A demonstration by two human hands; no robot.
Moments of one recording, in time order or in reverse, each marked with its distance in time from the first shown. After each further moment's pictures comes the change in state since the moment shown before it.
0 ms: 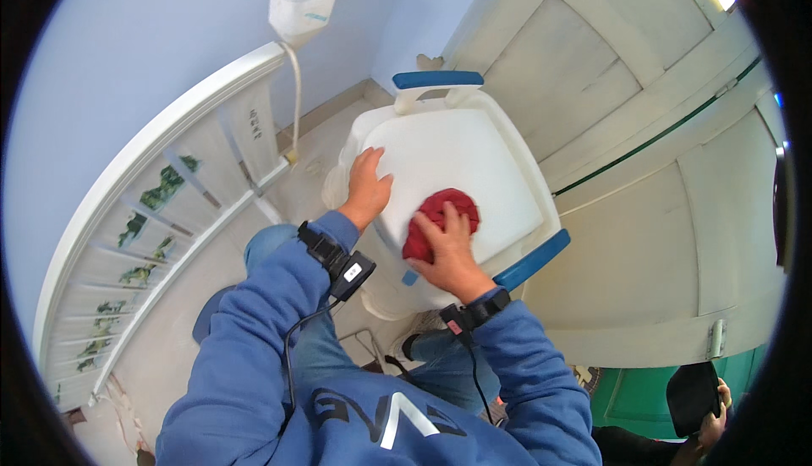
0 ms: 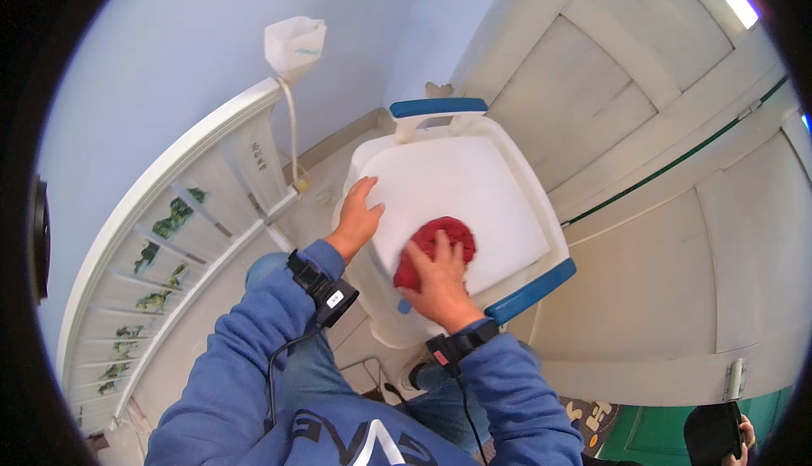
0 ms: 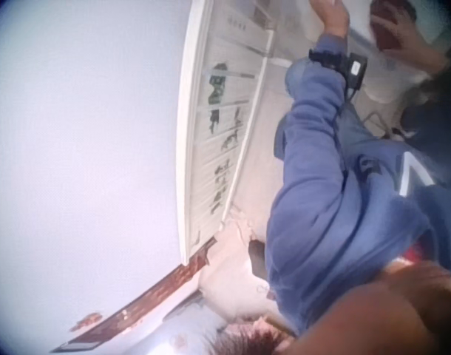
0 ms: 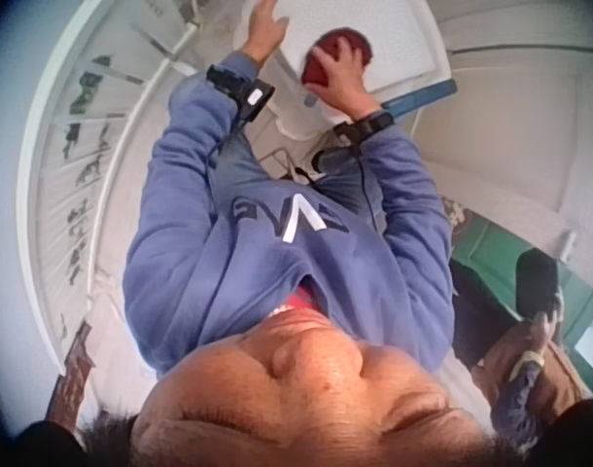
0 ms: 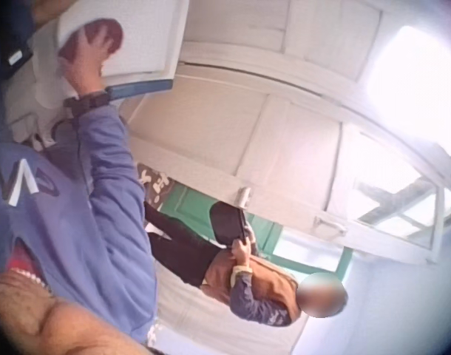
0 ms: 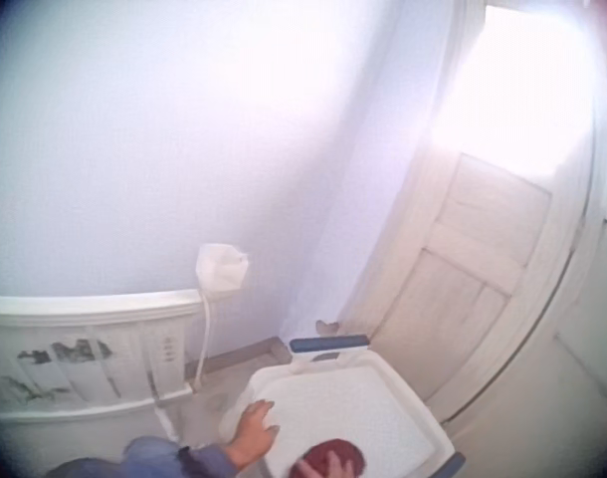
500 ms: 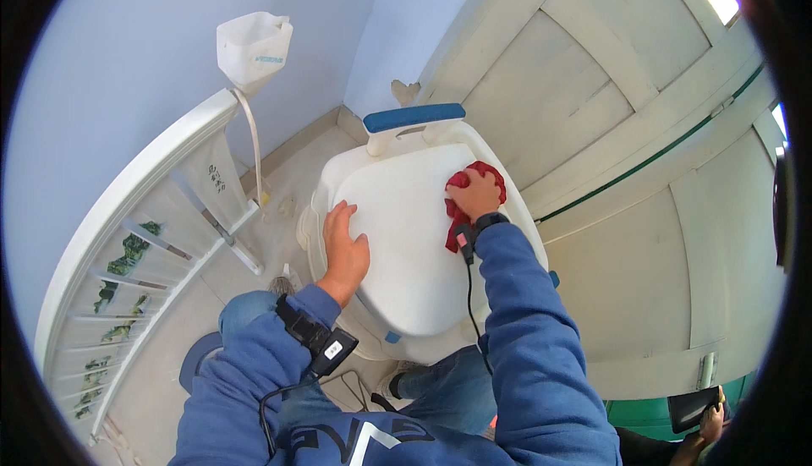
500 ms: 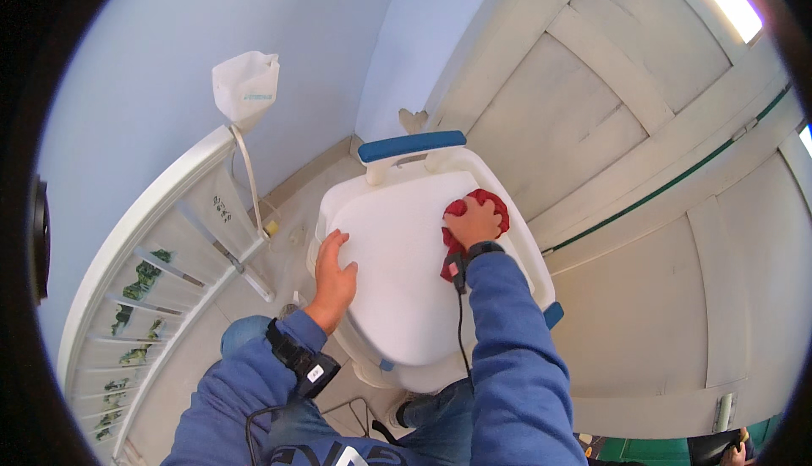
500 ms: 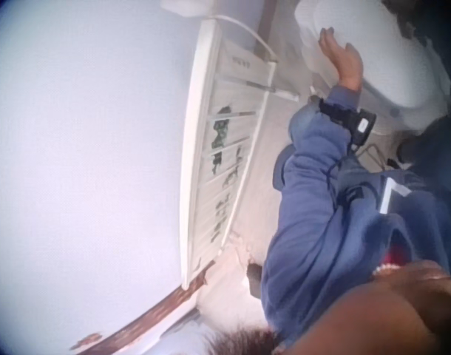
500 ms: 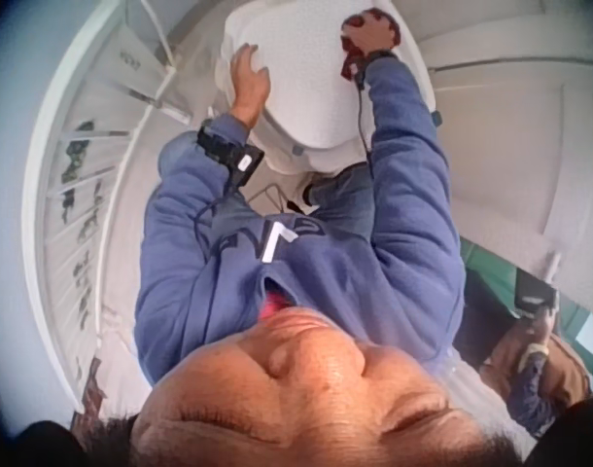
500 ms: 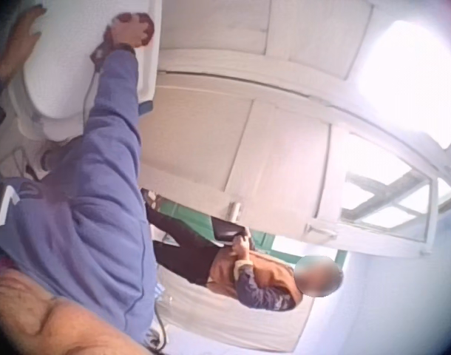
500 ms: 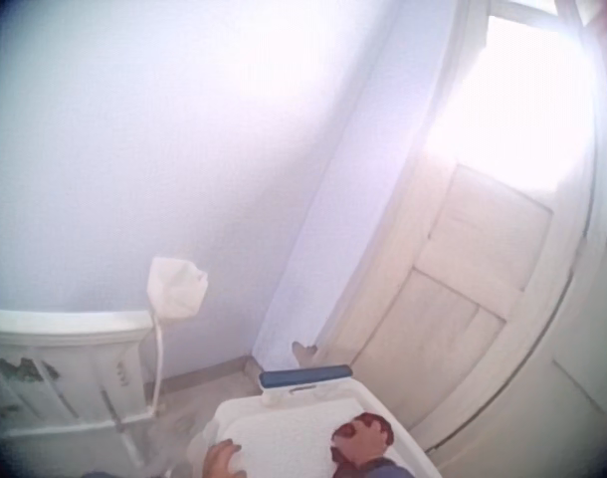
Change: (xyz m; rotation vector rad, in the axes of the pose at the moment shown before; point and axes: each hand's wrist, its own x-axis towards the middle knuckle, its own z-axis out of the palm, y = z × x) left_hand -0.001 0.025 0.003 -0.142 -0.023 -0.241; right_hand 0.187 0.160 -0.017 -0.114 0.204 0.505
